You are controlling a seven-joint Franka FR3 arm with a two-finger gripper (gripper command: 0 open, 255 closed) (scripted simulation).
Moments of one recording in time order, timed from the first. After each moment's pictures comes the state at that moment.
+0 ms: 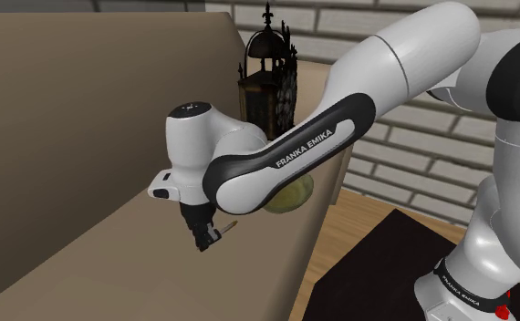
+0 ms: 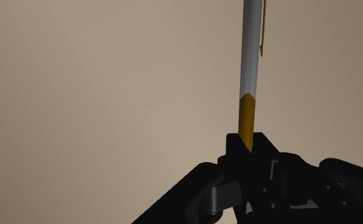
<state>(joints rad) 0.51 0.43 0.35 -1.78 -0.14 2.22 -0.75</state>
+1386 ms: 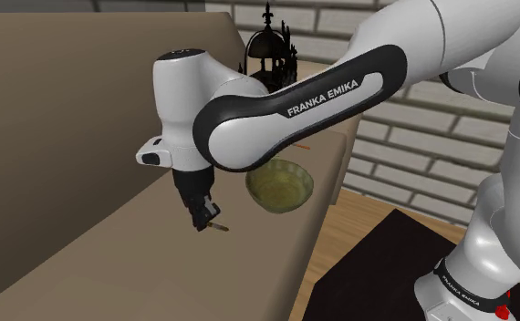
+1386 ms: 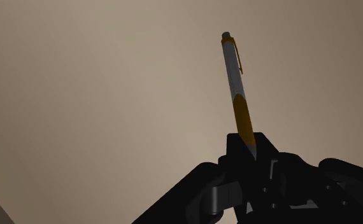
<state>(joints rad) 0.50 0.34 0.37 -1.68 -0.09 2.03 -0.77</state>
